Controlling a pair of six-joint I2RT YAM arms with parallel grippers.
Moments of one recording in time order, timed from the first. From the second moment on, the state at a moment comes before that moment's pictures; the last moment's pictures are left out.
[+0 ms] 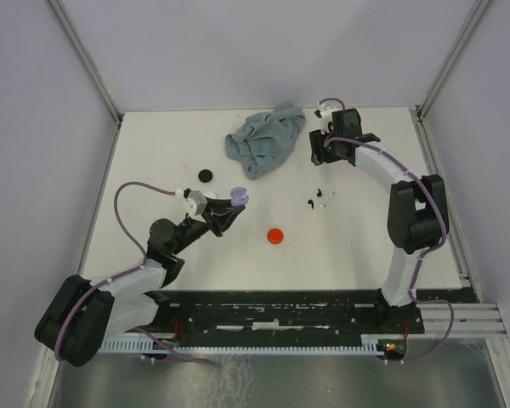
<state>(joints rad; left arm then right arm) -0.48 1.08 0.20 1.14 0.45 -0.18 0.27 1.87 1.46 -0.36 -0.08 -0.04</state>
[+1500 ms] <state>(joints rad) -0.48 1.09 0.23 1.06 0.46 -0.16 0.14 2.37 1.97 -0.67 -0.34 -0.17</state>
